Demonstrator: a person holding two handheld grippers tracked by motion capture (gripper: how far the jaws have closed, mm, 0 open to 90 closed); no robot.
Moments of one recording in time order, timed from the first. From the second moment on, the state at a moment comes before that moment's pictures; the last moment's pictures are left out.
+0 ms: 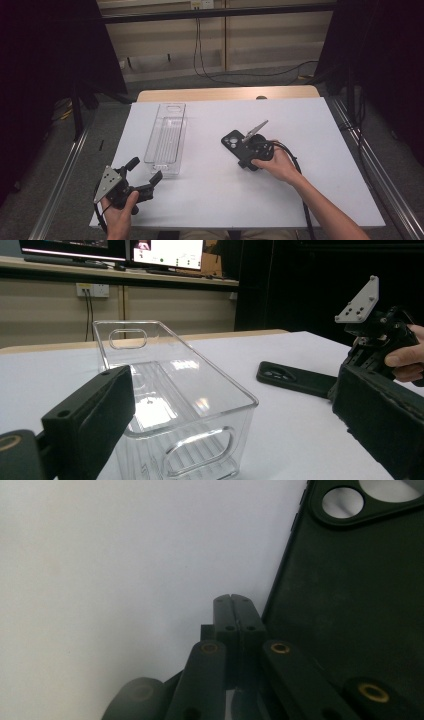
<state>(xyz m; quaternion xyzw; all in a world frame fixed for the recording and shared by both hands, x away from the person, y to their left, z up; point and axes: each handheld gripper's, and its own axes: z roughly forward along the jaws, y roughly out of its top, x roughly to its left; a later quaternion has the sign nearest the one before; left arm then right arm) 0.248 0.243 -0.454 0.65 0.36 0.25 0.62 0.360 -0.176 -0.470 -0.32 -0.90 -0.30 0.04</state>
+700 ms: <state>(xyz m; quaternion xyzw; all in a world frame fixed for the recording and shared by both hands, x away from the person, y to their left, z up) 0.247 0.244 -0.454 0.65 0.35 0.25 0.62 0.352 -0.180 -0.463 -0.30 -0.90 -0.33 0.01</state>
